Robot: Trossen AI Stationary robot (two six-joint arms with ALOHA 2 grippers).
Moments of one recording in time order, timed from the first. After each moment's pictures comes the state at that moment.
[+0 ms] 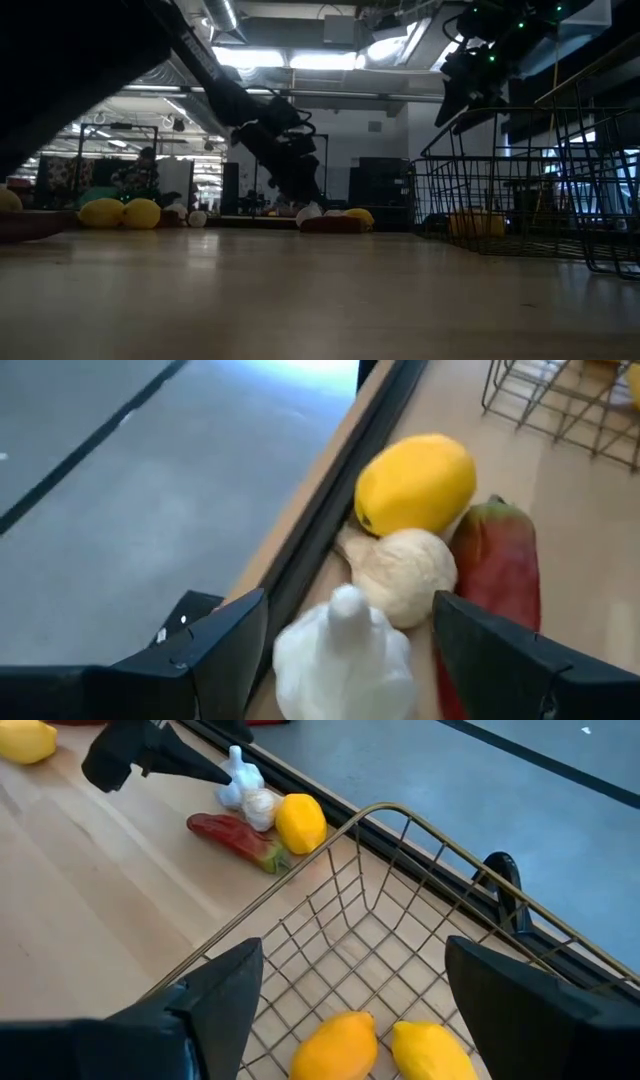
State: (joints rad) left arm 0.75 2.08 1.34 0.00 0.20 0.21; right arm -0.71 1.12 0.96 -0.59 0.03 0.14
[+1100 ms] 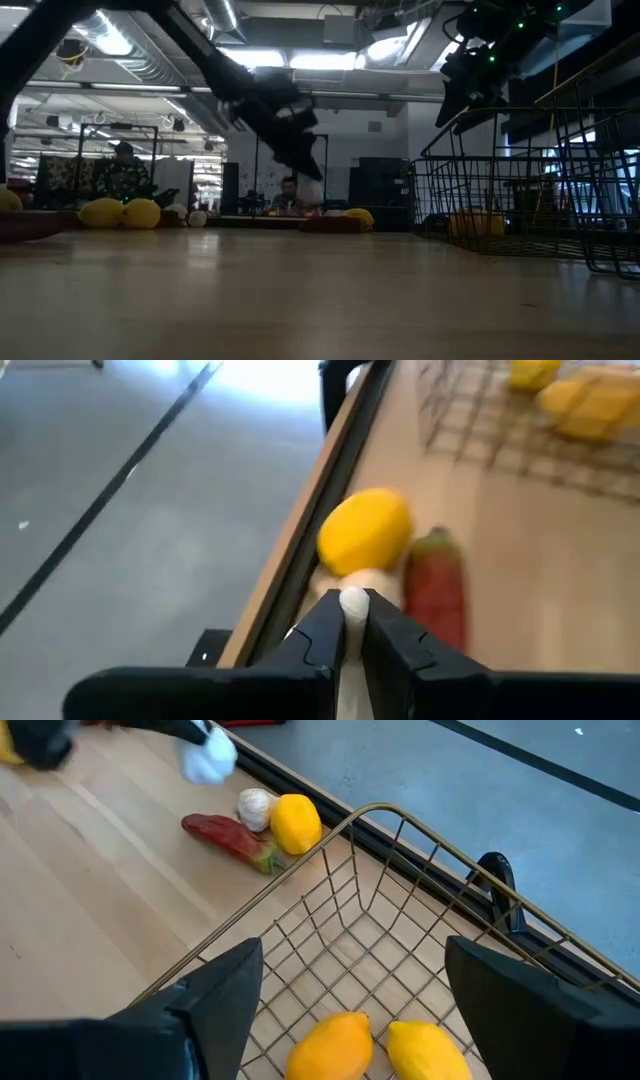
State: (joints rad) left arm 0.70 1.93 1.34 -0.08 0.20 0.32; right arm -0.71 1.12 0.96 -0.59 0.03 0.14
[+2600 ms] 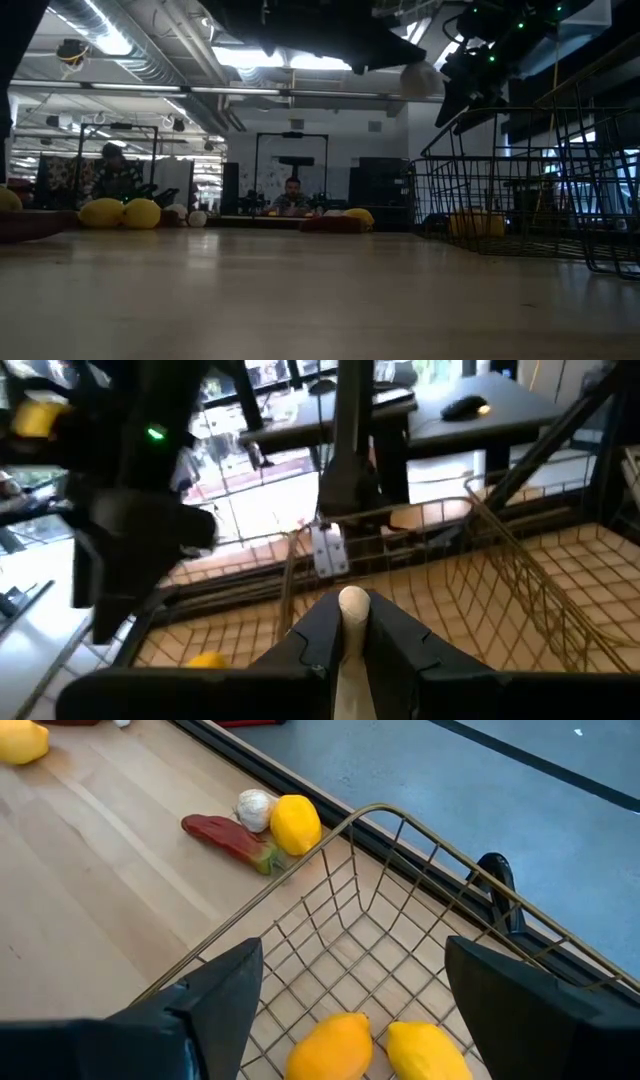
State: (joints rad) left arm 0.17 1.85 1.34 0.30 0.20 0.29; right arm -0.71 1.12 0.96 -0.59 0.03 0.14
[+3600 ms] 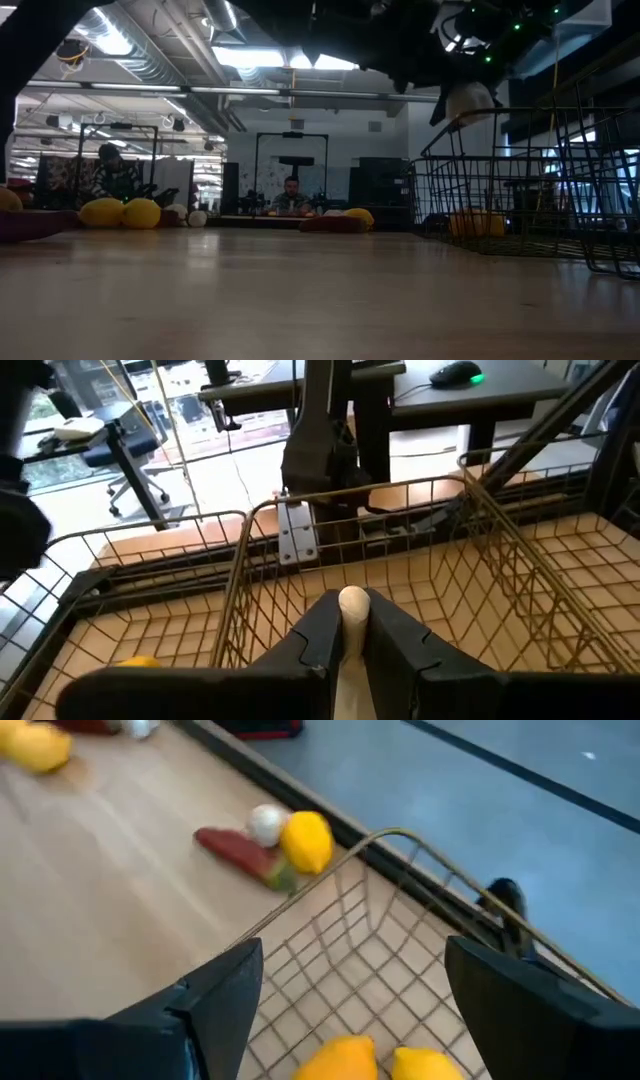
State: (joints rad) left arm 0.12 2.09 1.64 0.14 0.18 0.23; right arm -0.71 1.13 0.96 -0.54 -0.01 0.09
